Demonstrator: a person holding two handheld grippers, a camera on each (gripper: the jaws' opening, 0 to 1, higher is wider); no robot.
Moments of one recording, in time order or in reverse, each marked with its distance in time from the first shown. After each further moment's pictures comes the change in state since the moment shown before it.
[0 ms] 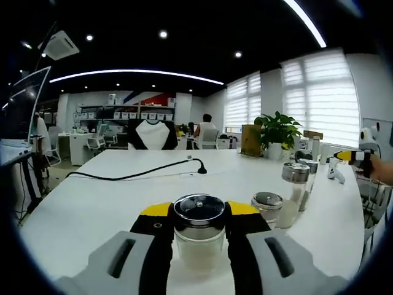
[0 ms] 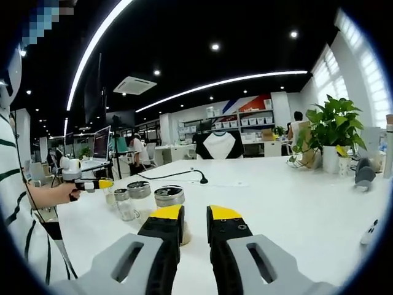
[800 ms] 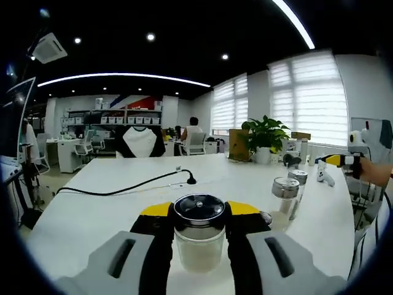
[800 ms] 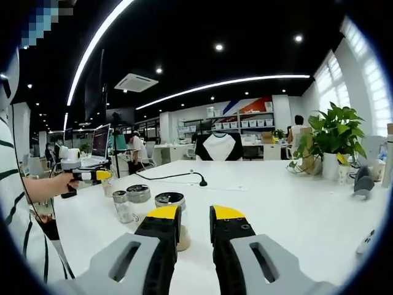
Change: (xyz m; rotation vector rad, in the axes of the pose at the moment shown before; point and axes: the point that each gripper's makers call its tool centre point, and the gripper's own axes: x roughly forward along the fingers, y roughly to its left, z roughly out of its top) left arm 0.005 -0.004 0.035 -0.004 -0.030 -0.106; right arm 0.007 0.004 0.007 -0.019 0.004 -0.007
